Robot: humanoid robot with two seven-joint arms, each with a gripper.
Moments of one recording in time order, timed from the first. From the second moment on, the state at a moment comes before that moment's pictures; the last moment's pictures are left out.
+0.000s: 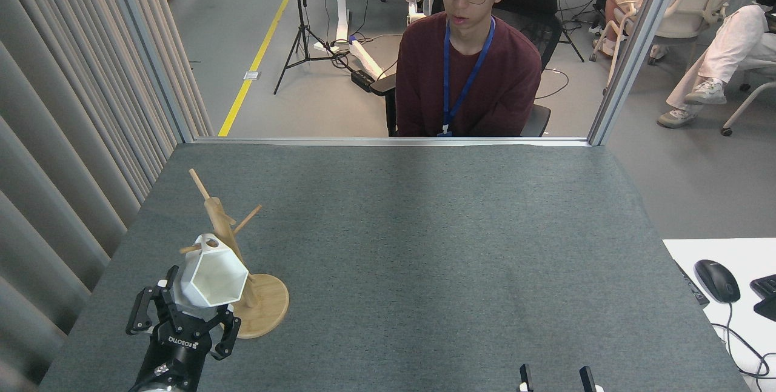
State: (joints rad) left arm 0.00 -0.10 0.30 -1.56 -2.39 -0.15 0.33; right arm 0.32 0.01 0.04 -1.51 1.43 -0.02 -0.46
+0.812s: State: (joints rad) left arm 0.28 0.00 0.40 -1.70 -1.83 -0.30 0.34; right arm 0.31 0.00 0.02 -1.51 1.43 -0.02 -0.46
